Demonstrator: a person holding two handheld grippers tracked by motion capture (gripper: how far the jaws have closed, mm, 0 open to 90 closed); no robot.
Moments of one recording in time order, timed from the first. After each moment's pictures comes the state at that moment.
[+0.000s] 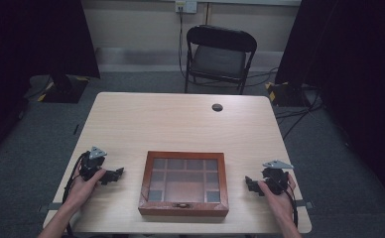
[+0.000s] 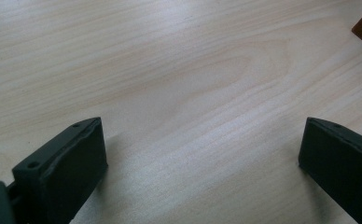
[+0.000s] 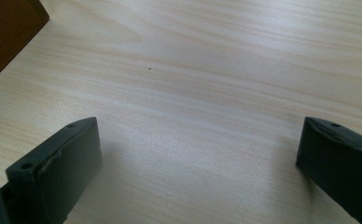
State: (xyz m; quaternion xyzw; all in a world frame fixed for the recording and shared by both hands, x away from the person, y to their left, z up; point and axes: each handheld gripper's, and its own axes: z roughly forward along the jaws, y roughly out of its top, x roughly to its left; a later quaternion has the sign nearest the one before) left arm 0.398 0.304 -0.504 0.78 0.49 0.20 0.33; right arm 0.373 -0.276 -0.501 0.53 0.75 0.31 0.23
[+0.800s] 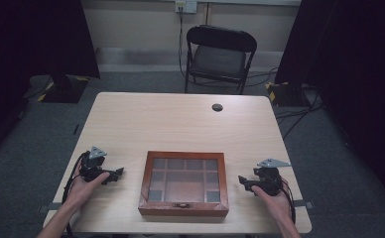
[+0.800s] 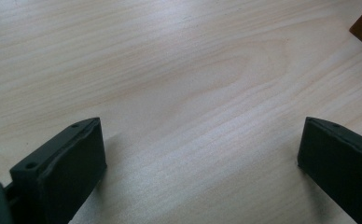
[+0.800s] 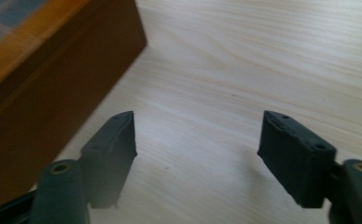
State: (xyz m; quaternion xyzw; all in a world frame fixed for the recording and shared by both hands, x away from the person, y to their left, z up) left arm 0.398 0.304 -0.504 0.78 0.49 0.20 0.34; right arm 0.364 -0.254 -0.477 0.48 0.78 0.36 0.17
